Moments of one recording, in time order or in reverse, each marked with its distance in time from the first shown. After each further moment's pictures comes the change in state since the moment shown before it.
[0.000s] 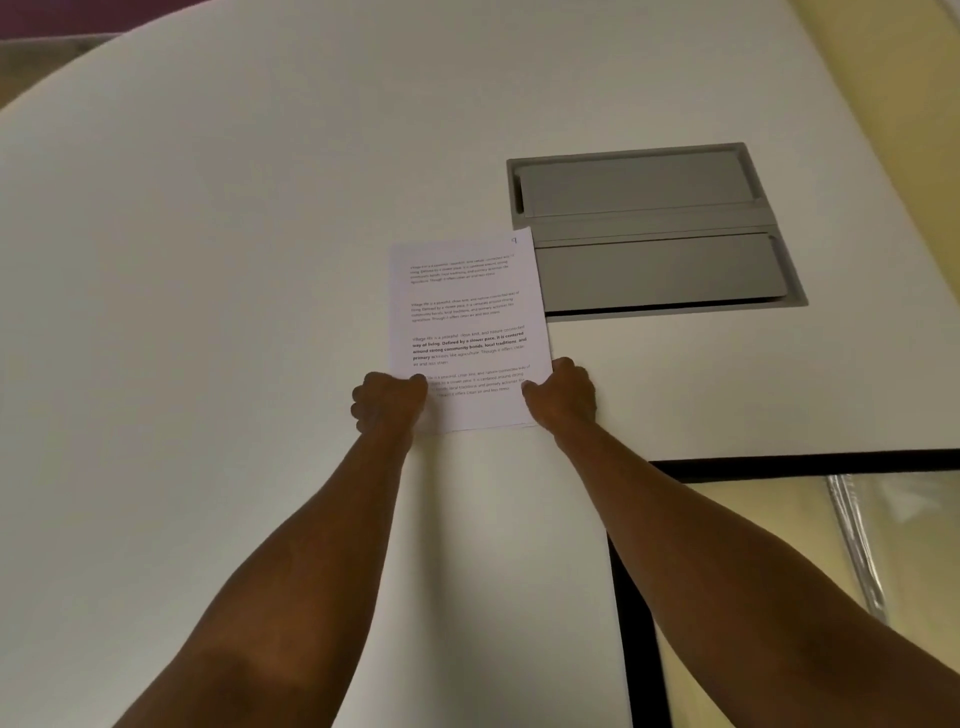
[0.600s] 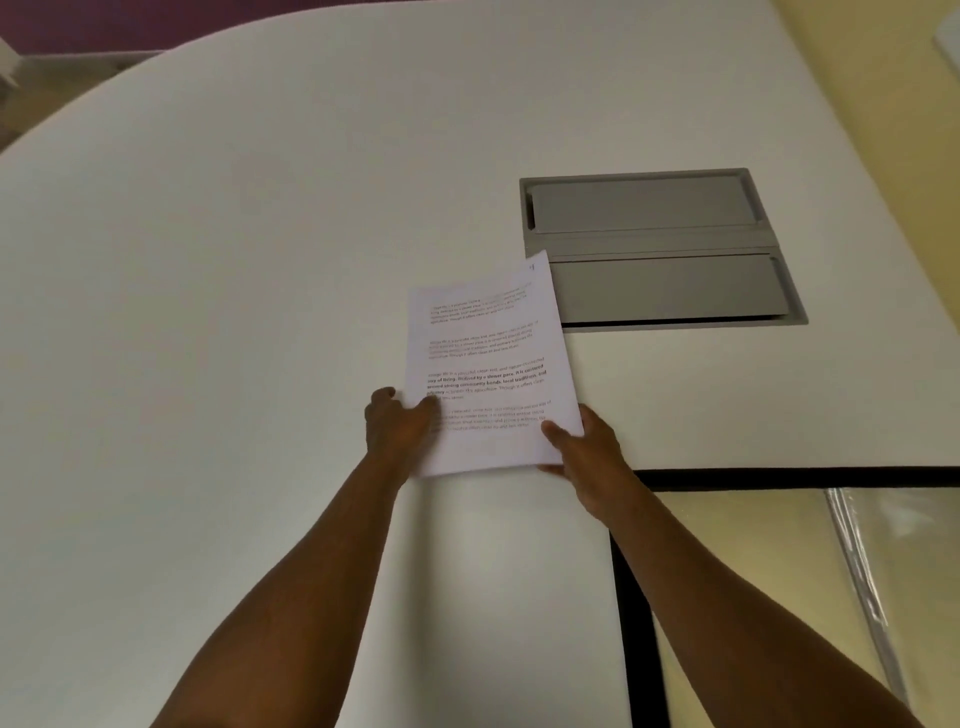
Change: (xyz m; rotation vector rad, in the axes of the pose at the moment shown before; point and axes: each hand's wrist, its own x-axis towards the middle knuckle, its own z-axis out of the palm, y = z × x) left_hand -0.023 -0.027 -0.021 -0.180 -0.155 0.109; right_hand -0.063 0.036 -0.021 0.841 -0.301 0.091
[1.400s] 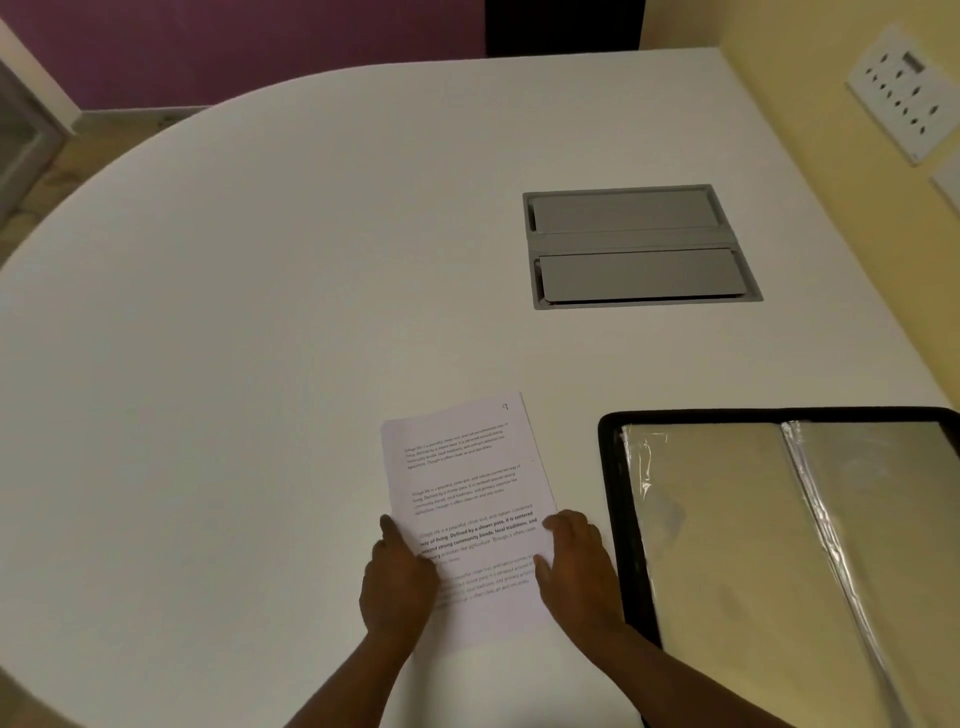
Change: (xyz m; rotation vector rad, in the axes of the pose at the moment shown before) left_hand -0.187 -0.185 -0.042 0.499 0.040 0.085; right_hand -0.159 0.178 -0.017 -1.110 0.184 -0.593
